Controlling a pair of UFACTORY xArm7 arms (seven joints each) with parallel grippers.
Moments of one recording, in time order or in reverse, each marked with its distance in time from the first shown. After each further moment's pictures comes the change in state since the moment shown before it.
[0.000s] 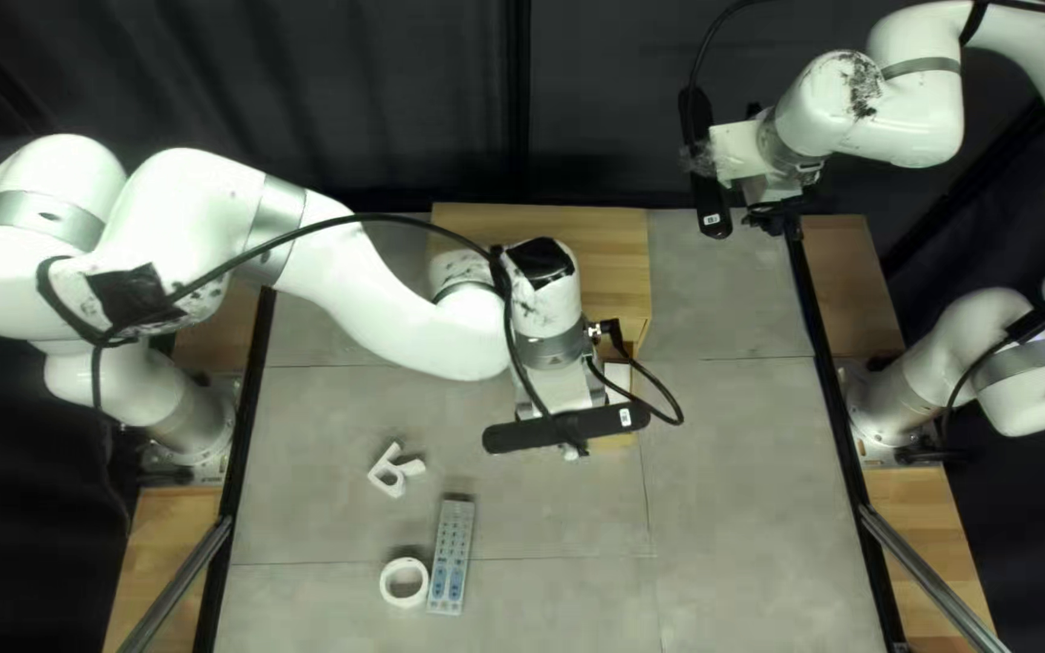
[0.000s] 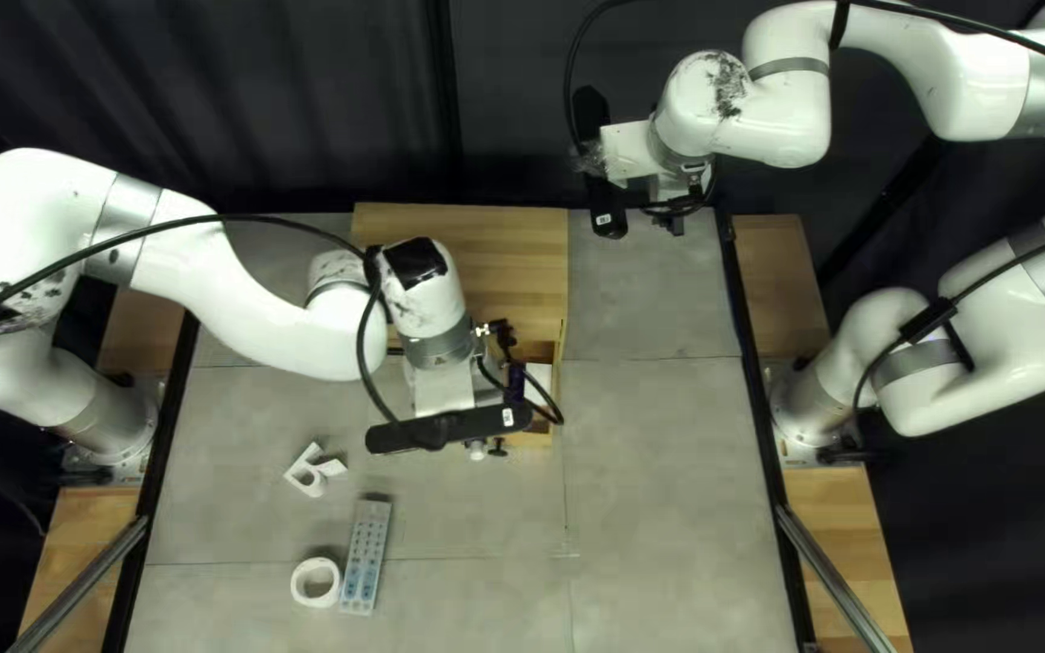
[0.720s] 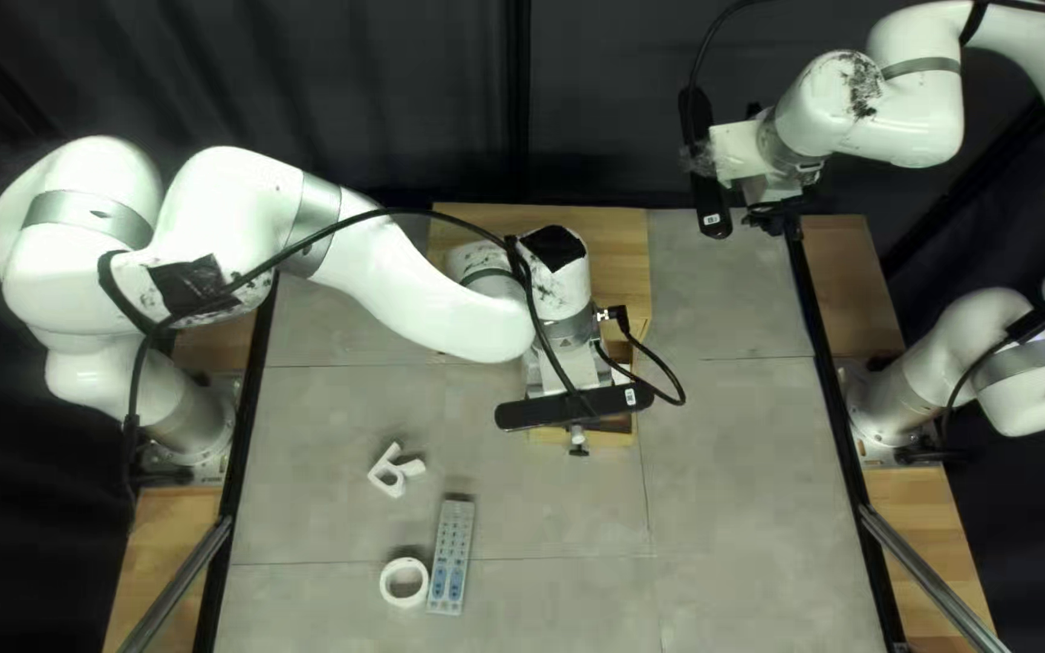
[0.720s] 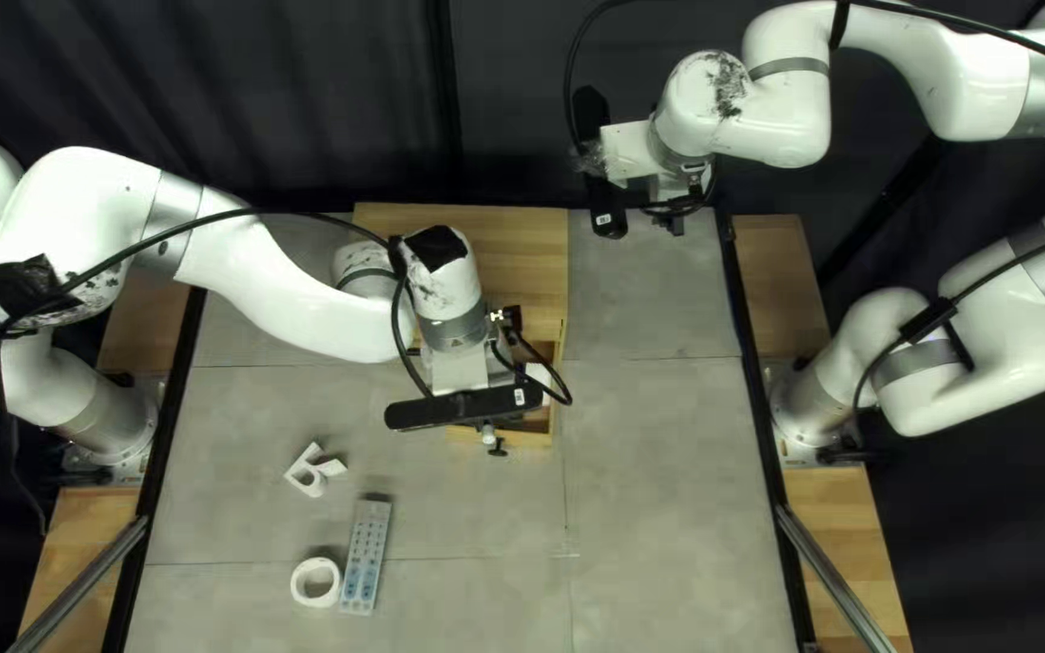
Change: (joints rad) left arm 0.049 0.059 0.005 0.002 -0.039 -0.040 0.106; right arm 0.000 0.000 0.000 0.000 0.000 0.000 0.000
